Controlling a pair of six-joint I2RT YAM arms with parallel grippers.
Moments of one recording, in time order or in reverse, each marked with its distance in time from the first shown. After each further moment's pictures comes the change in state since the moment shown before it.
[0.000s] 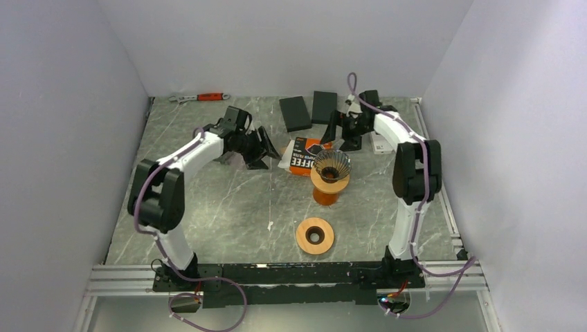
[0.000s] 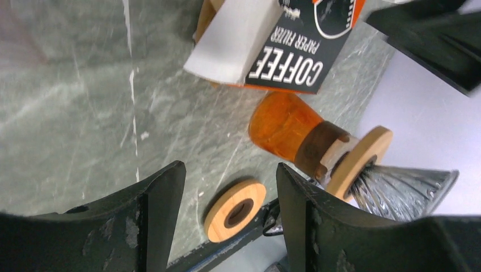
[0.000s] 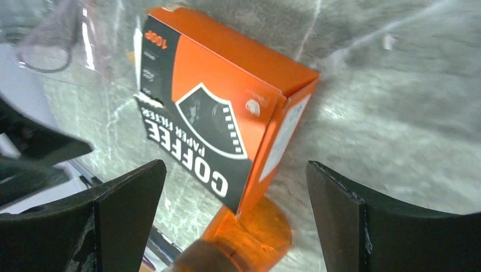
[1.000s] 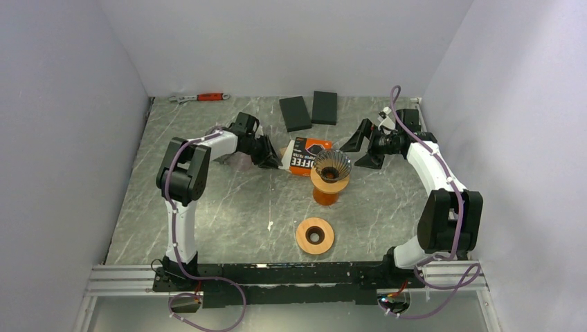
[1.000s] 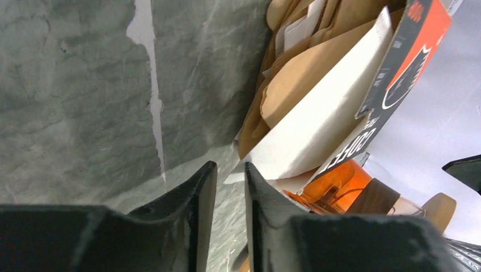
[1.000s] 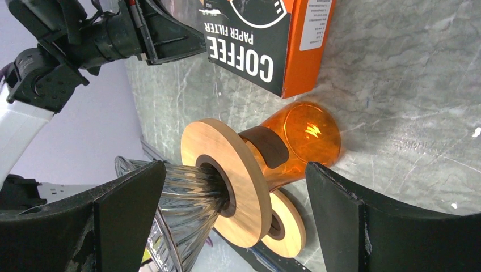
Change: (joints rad) left arm 0.026 0.387 0.150 0.172 0.113 0.111; right arm -0.181 -0.561 -0.470 0.063 -0.166 0.169
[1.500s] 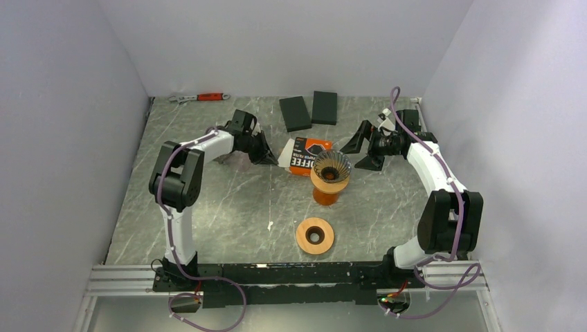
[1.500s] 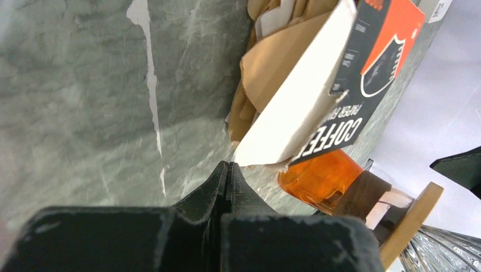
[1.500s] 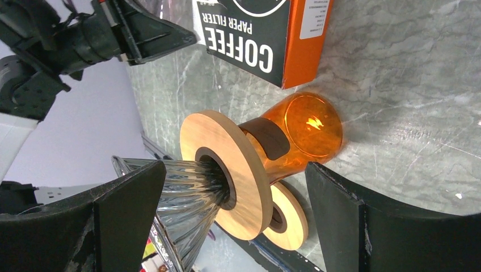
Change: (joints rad) left arm 0.000 -0.073 -0.056 0.018 -0.033 -0.006; right arm 0.000 -0.005 0.001 -0.039 -0.003 -0.006
